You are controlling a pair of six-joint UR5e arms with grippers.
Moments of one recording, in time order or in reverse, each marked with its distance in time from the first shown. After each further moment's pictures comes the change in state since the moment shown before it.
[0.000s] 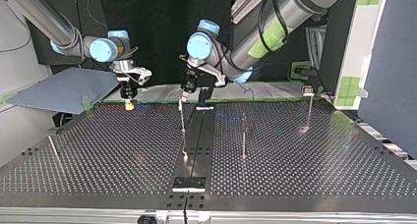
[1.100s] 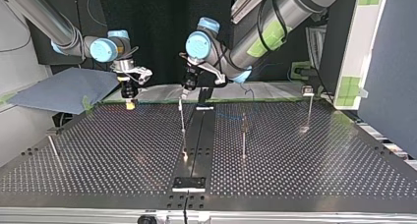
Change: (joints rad) left arm -0.007 0.001 -0.001 -0.046 -0.004 -0.008; right arm -0.001 0.005 0.000 -0.001 -0.010 0.006
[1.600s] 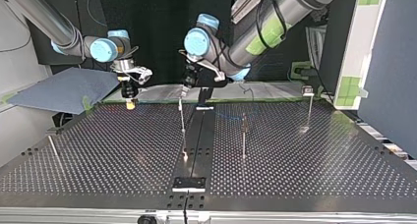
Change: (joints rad) left arm -0.017 0.012 -0.015 -0.015 -0.021 0.006; right arm 0.000 0.000 0.000 0.008 0.000 0.000
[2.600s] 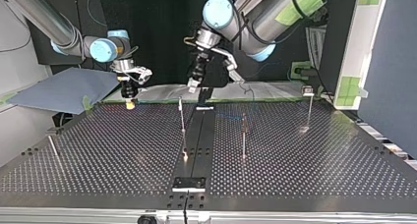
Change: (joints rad) left arm 0.006 0.265 -0.265 0.262 0.006 -0.259; right arm -0.002 0.001 0.000 0.001 0.000 0.002
